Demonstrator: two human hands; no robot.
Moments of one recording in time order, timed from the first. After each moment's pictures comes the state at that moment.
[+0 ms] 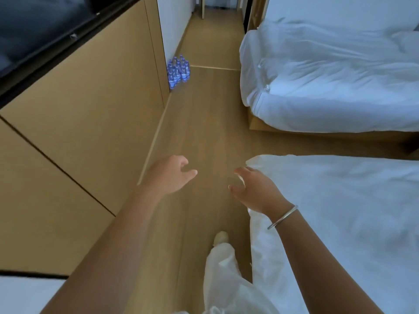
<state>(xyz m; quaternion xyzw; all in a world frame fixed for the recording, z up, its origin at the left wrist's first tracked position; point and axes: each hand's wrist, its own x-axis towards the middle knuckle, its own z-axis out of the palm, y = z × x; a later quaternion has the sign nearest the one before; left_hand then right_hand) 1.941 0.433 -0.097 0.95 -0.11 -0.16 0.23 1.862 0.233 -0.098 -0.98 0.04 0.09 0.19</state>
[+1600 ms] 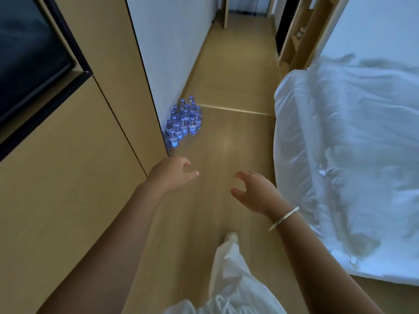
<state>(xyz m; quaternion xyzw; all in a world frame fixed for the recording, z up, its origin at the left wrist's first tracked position) 2.974 0.233 -0.126 0.96 -0.07 -0.16 0.21 2.912 0.024 -0.137 -0.97 0.00 0.12 0.19</state>
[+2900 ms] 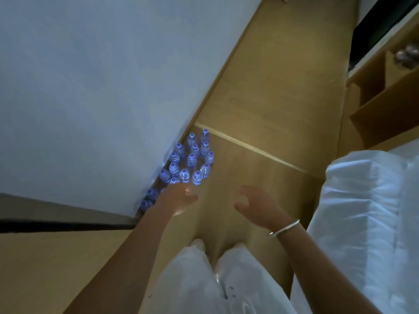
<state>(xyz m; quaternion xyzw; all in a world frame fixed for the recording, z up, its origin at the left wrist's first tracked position) 3.696 0.156 -0.249 0.89 0.13 -0.32 0.30 3.696 -0.061 -0.205 -0.93 -0.05 0.32 0.18</state>
